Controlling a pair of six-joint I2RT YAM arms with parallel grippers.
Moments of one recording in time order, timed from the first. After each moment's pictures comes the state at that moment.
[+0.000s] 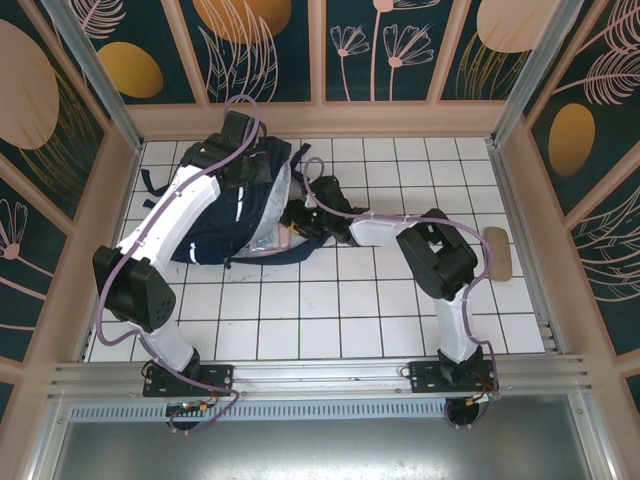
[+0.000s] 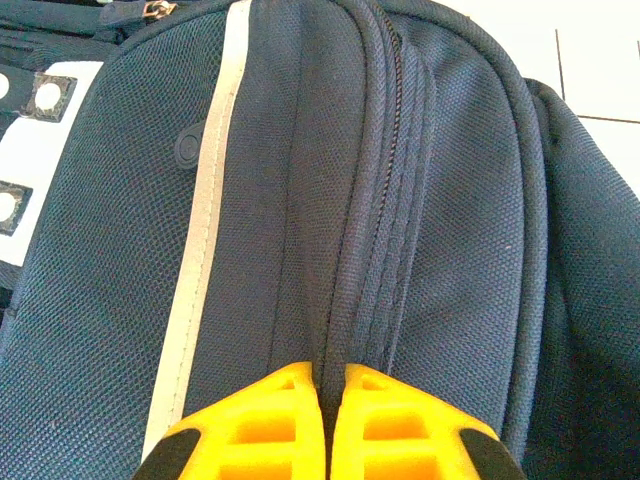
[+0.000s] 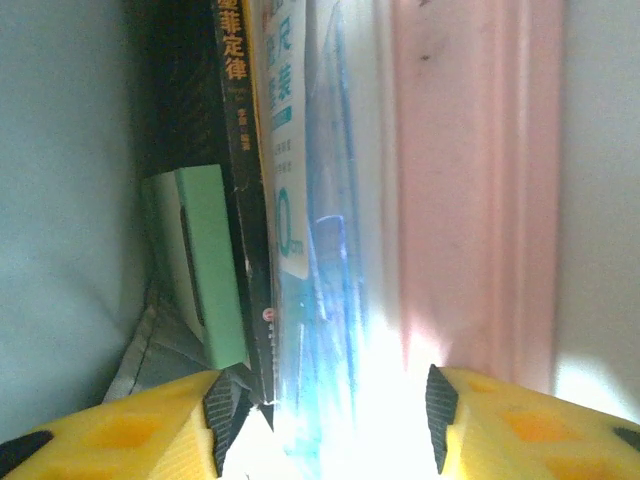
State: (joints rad) left arm -0.41 1.72 1.70 -0.87 -0.11 -0.48; right arm 0.72 2.04 1.29 0.19 -0.45 1.02
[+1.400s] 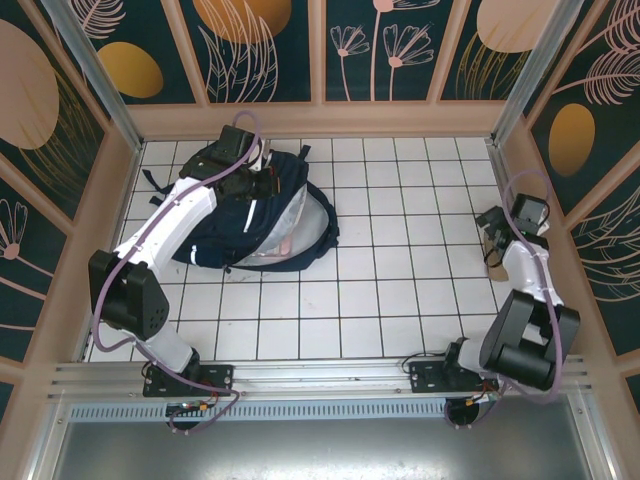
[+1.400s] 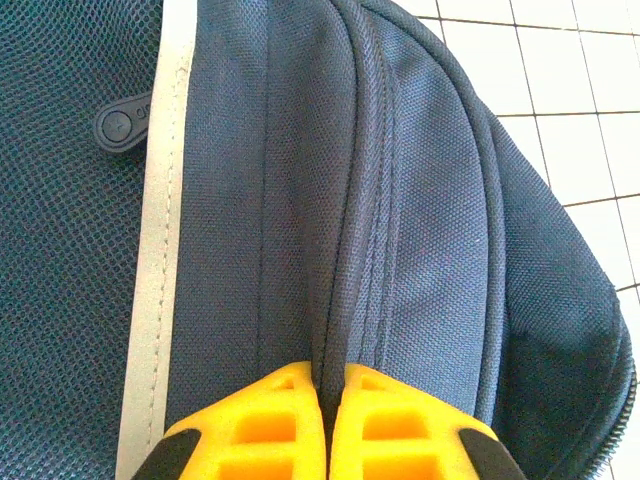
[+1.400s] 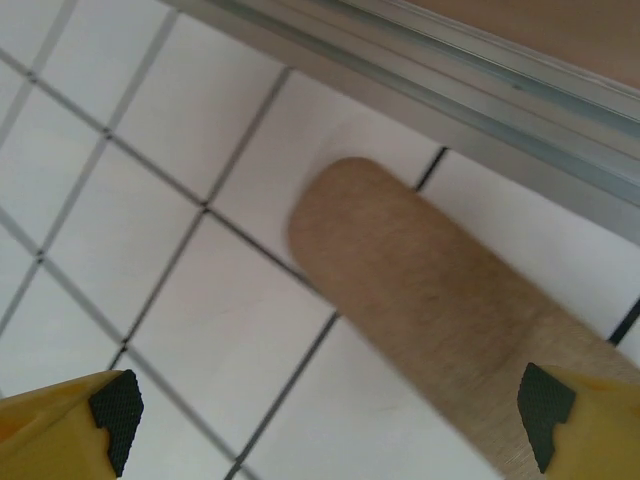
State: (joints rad) left arm -0.39 1.66 1.52 -0.74 0.20 -0.41; right arm -0.38 1.33 0.80 -0.38 0.03 0.62
